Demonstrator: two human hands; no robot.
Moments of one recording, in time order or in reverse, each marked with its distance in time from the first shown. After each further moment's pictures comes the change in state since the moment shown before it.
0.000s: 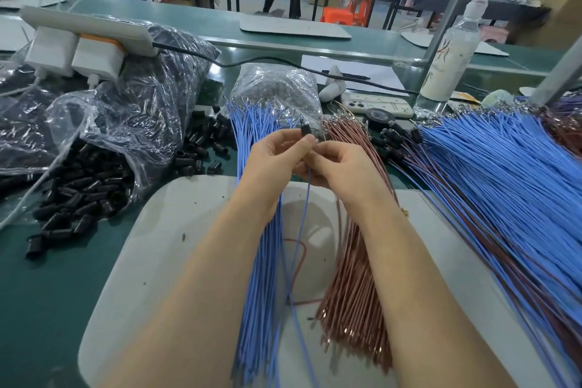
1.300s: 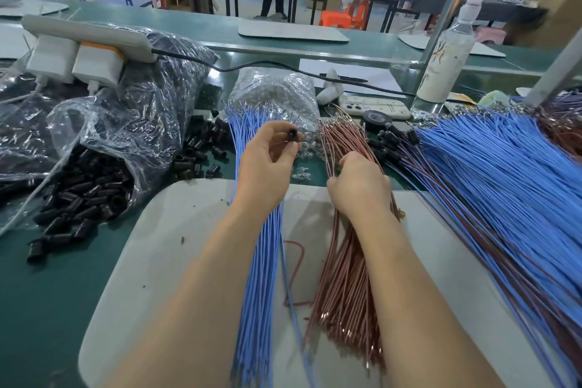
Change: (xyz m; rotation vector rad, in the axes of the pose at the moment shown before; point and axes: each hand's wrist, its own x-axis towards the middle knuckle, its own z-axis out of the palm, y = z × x) left_hand -0.004 0.004 0.000 0.360 0.097 0.288; right_hand 0.022 0.034 -0.008 -0.991 0.337 0.121
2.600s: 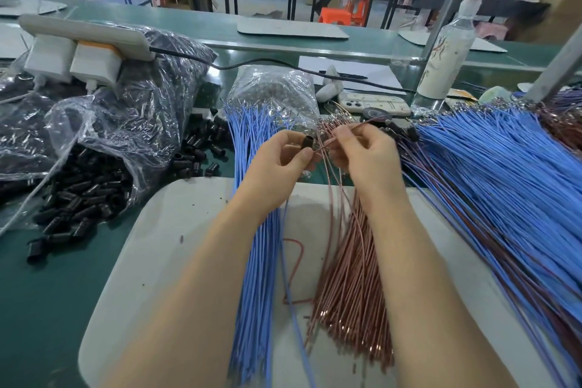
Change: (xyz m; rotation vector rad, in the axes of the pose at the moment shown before) left_hand -0.001 -0.003 0.001 -0.024 -0.229 -0.136; right_hand 0.003 0.001 -0.015 1.115 0.091 -0.074
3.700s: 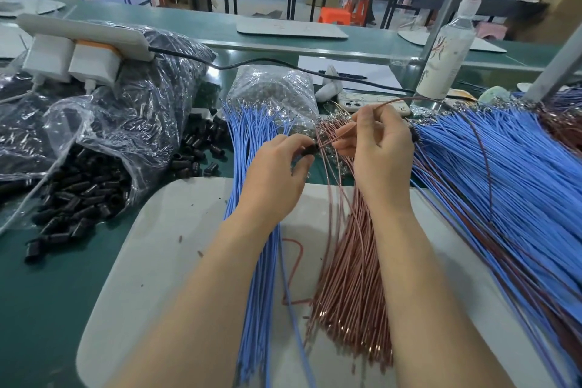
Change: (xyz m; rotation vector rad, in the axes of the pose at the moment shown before) left_hand -0.004 0.001 0.005 0.662 0.133 0.256; right_hand -0.003 -0.005 -0.003 -0.081 0.140 -0.292
